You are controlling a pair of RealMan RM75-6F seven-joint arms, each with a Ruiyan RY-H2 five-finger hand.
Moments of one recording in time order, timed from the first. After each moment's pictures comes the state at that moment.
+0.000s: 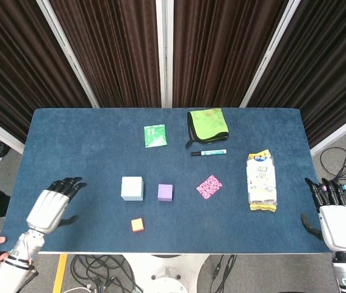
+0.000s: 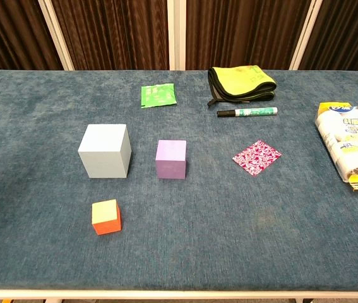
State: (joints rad) left arm -0.27 -1.18 -0.02 -1.85 1.55 1.29 0.35; right arm 0.05 -1.03 0.04 -1.83 -1.53 1.50 -0.18
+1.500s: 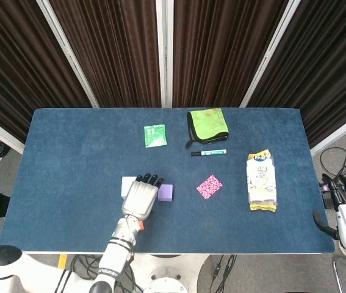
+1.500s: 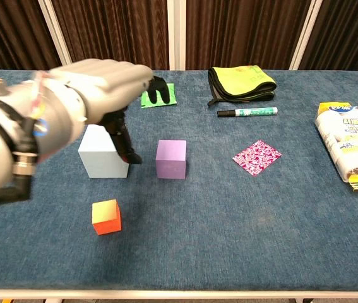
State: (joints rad) left arm -0.77 -1.88 -0.30 -1.98 0.72 1.45 1.29; right arm 0.02 -0.97 0.06 -1.83 -1.55 1.57 -0.02
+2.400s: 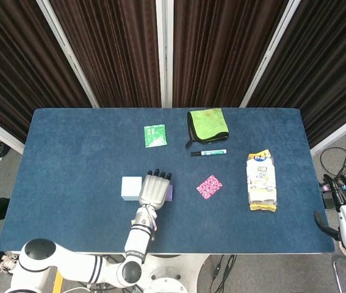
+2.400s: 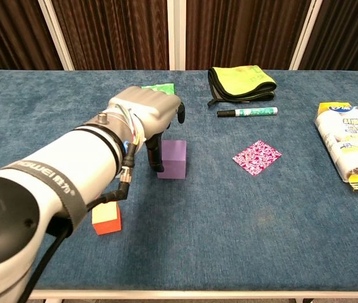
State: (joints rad) left arm -0.95 -2.05 -0.36 -1.58 0.57 1.36 1.24; right arm 0.02 -0.97 0.06 -1.82 -1.55 1.56 -0.01
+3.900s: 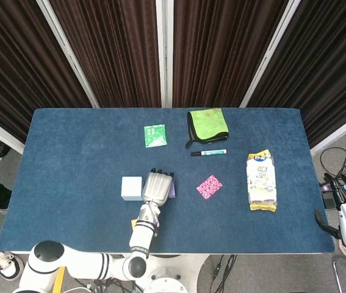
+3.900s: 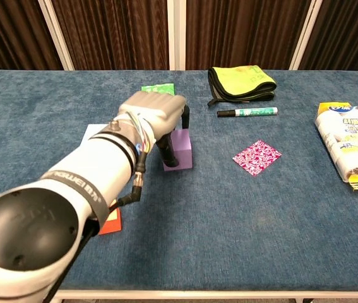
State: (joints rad) left arm -0.97 -2.10 -0.37 -1.42 0.63 1.30 1.07; right arm 0.03 -0.97 0.07 -1.82 -1.53 1.54 0.00
